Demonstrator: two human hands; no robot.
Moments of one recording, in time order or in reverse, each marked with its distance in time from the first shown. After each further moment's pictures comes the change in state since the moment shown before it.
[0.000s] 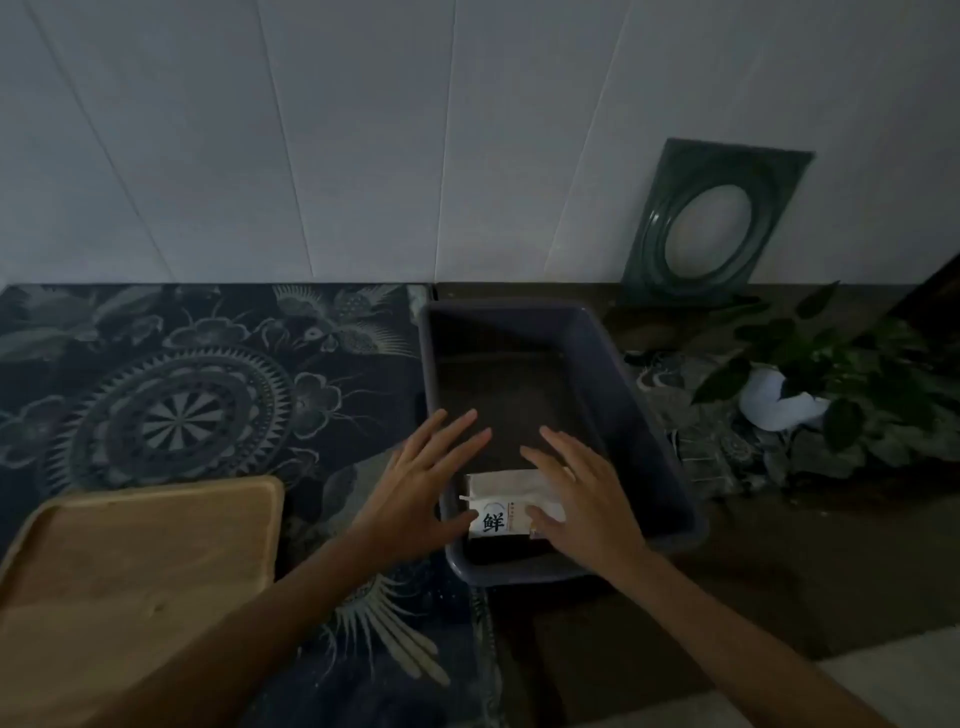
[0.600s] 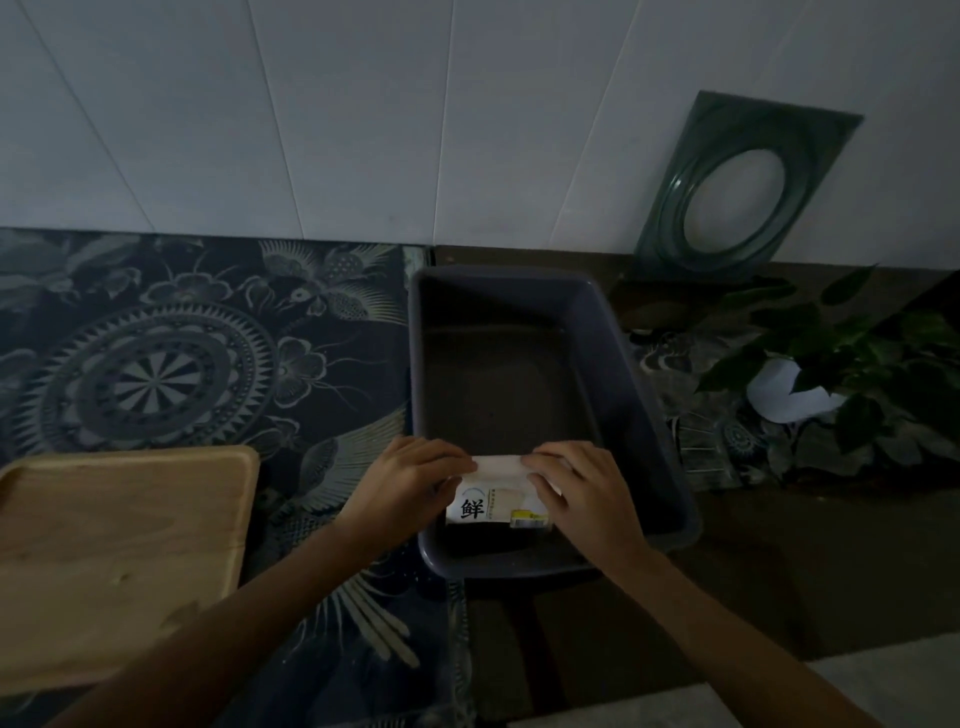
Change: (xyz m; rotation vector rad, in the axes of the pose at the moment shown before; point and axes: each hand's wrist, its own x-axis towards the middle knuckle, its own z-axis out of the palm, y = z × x) left_hand 0.016 0.010 0.016 -0.033 0.113 0.086; right_hand 0.005 0.040 0.017 0.082 0.260 -0.136
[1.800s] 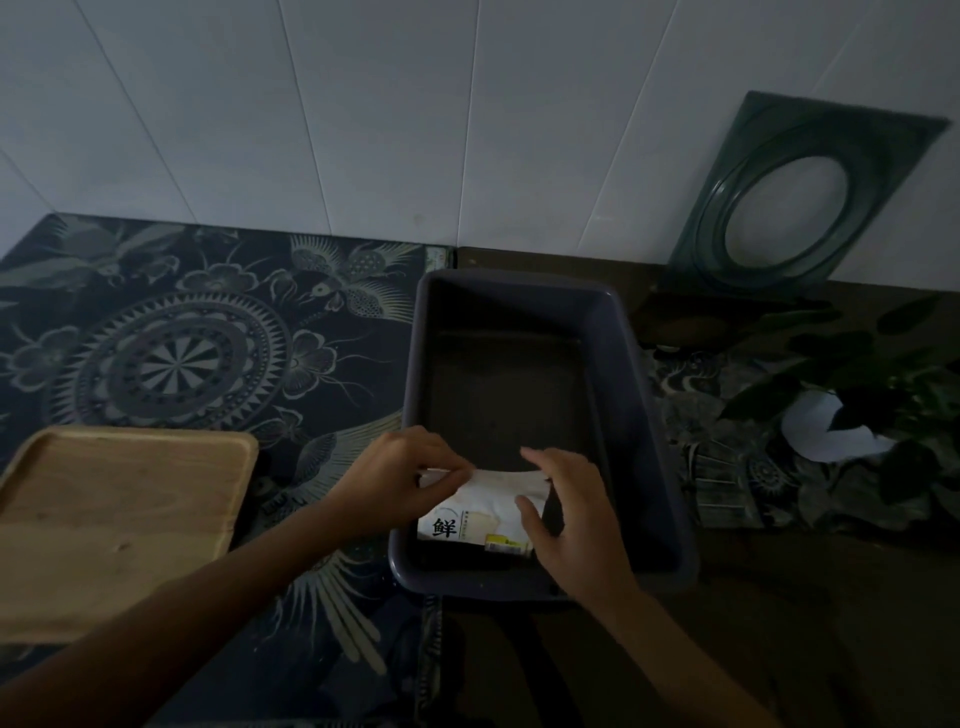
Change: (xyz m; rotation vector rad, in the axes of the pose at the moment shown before) left_hand 0.040 0.023 -0.007 -0.173 -0.043 -0.197; right_hand 0.000 0.008 -0.018 0.430 -0.078 0.185
